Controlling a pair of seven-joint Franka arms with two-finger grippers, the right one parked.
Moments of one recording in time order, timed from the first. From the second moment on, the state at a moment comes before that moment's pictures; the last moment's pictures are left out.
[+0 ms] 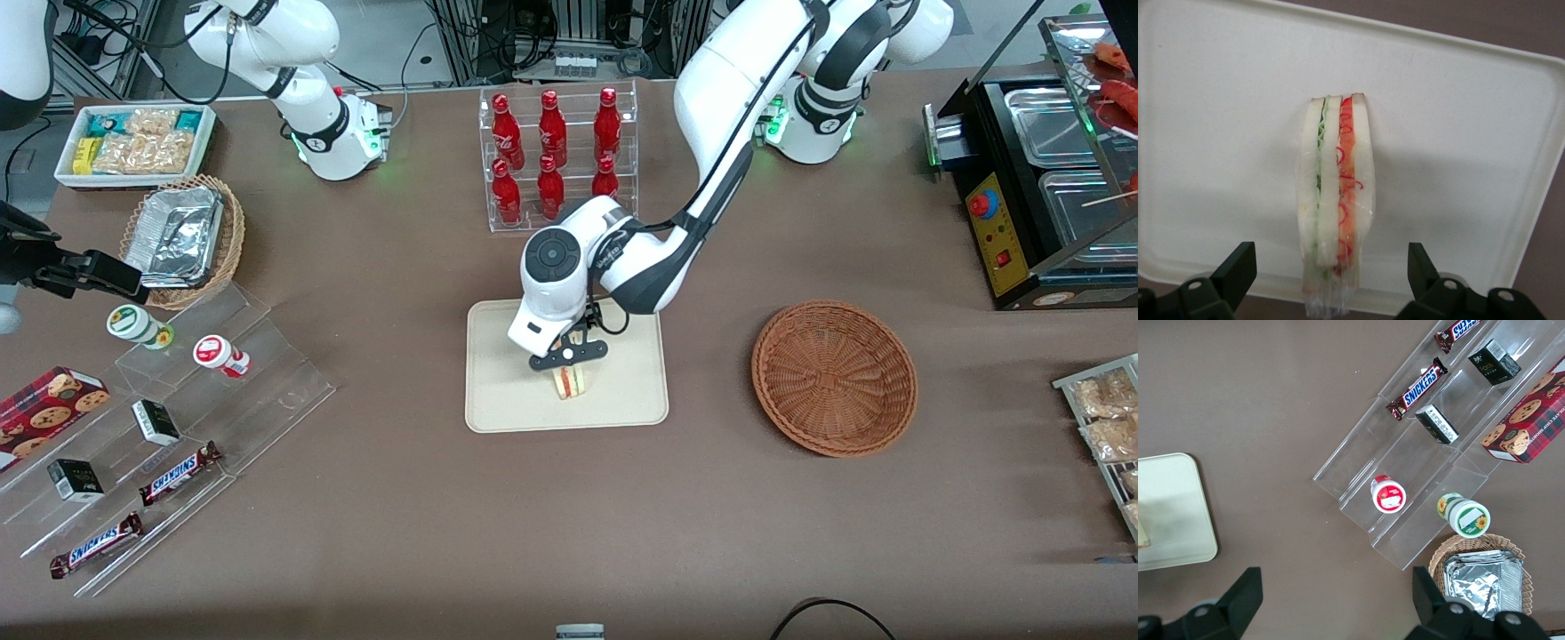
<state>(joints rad) -0.75 0.79 -0.10 -1.28 0.00 2.04 -1.04</state>
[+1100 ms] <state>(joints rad) -0.73 0.61 -0.04 -1.16 0.00 1.71 -1.00</state>
